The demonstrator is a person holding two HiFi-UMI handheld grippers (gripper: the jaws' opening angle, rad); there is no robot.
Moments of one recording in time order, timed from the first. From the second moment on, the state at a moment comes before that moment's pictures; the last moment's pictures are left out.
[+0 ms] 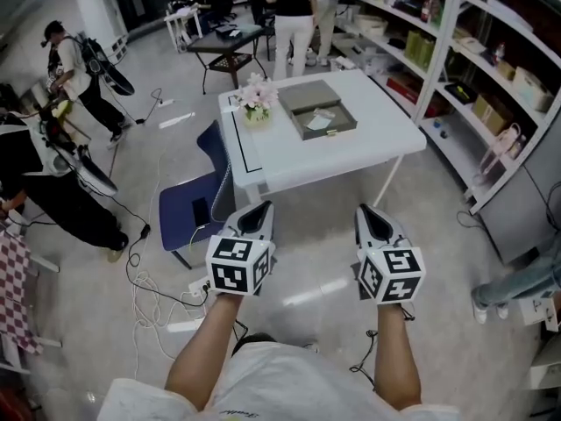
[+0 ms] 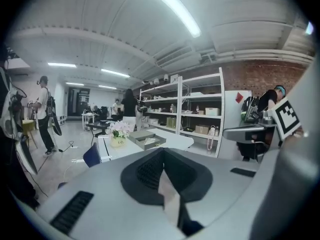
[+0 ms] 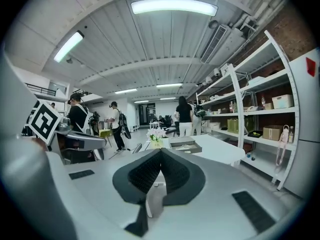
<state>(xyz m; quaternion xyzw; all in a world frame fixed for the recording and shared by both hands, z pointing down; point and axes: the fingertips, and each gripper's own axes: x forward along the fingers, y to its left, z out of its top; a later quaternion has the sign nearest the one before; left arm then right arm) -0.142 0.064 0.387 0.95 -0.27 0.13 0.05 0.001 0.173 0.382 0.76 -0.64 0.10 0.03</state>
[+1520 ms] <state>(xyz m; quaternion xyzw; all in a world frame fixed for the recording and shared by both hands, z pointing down) 0.035 -0.169 0.422 0.96 -0.24 0.15 0.09 0.167 -0.057 0.422 0.75 -0.64 0.15 0.06</state>
